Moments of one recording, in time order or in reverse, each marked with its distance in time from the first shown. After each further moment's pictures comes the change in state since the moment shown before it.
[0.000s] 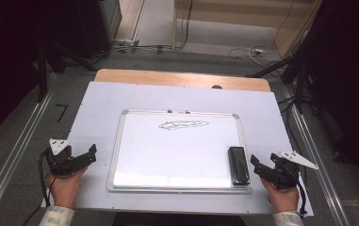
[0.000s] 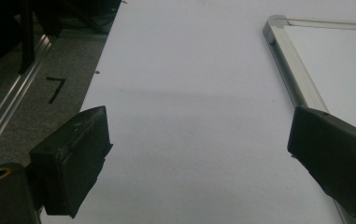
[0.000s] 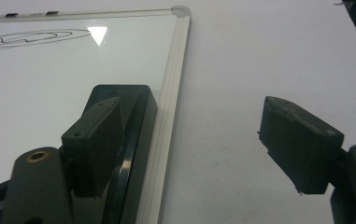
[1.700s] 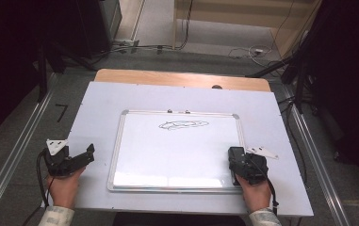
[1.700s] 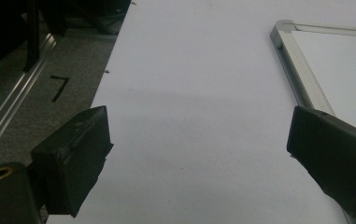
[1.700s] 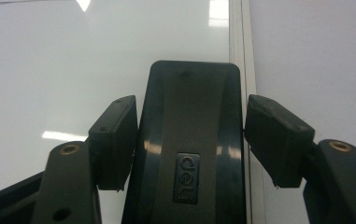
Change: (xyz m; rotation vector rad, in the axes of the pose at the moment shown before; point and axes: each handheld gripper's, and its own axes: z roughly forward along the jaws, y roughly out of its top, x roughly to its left) left arm 0.004 0.000 -0.002 -0.011 0.015 -0.023; right arm 0.061 -0.006 0.044 0.123 -0.055 -0.035
